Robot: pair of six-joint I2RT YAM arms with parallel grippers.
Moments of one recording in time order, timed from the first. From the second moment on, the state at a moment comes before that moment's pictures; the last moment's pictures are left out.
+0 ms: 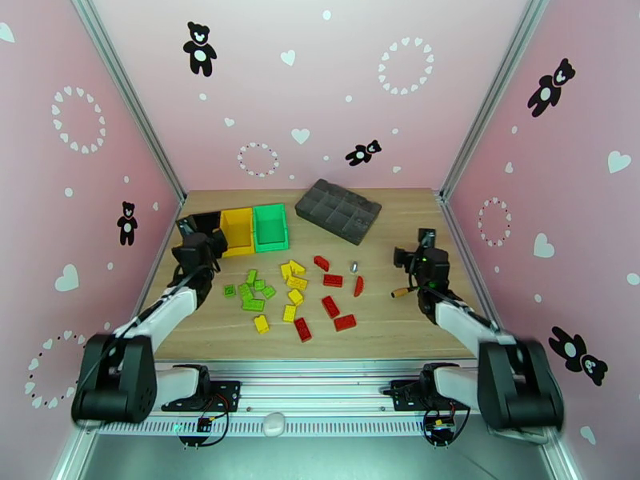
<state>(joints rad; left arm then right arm) -0.04 1.23 0.67 0.17 -0.43 -0.32 0.03 1.14 0.49 0.26 0.23 0.07</state>
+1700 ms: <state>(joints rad) -0.35 1.80 1.22 -0.88 -0.14 -0.50 0.75 1.51 1.27 -0.86 -0.05 0.47</state>
